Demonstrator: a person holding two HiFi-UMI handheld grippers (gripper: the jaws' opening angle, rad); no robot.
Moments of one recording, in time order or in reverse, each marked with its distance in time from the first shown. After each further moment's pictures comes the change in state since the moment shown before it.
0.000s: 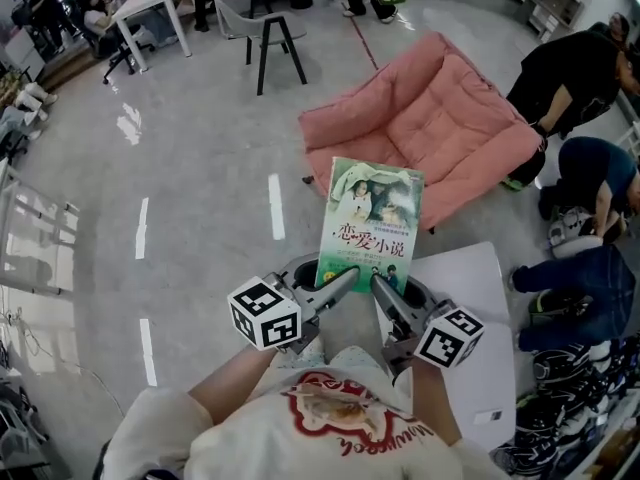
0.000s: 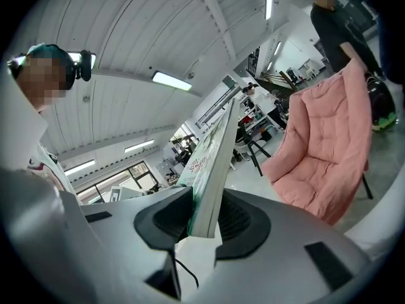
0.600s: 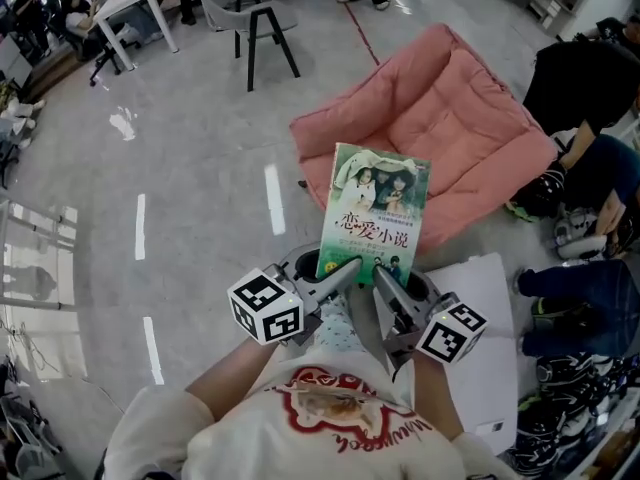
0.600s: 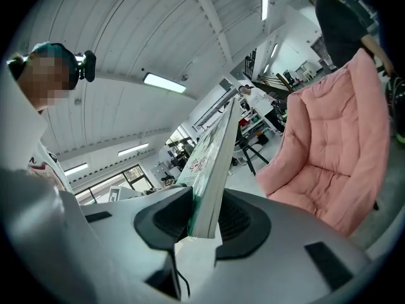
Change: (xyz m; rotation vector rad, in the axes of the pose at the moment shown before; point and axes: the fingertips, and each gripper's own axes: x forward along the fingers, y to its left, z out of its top) left arm 0.081 0.112 0.055 0.015 0.017 -0.009; right arm 0.095 -0.089 0.068 0.007 -0.025 -0.020
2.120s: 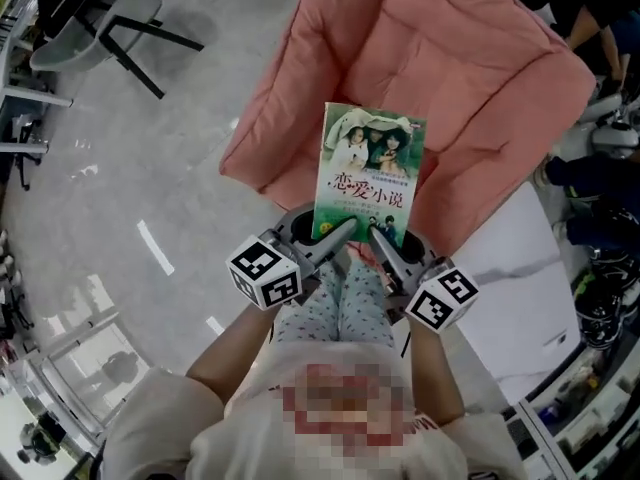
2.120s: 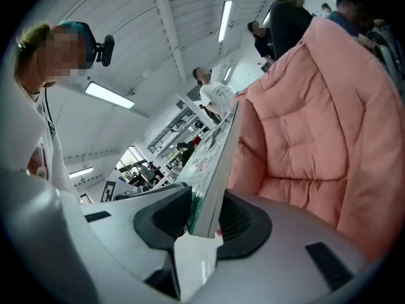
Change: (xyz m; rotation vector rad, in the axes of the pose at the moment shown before) left arm 0.225 0.265 -0.015 -0.071 0.388 -0.263; right arm 0.163 -0.278 0.050 0.178 -0.218 -0.386
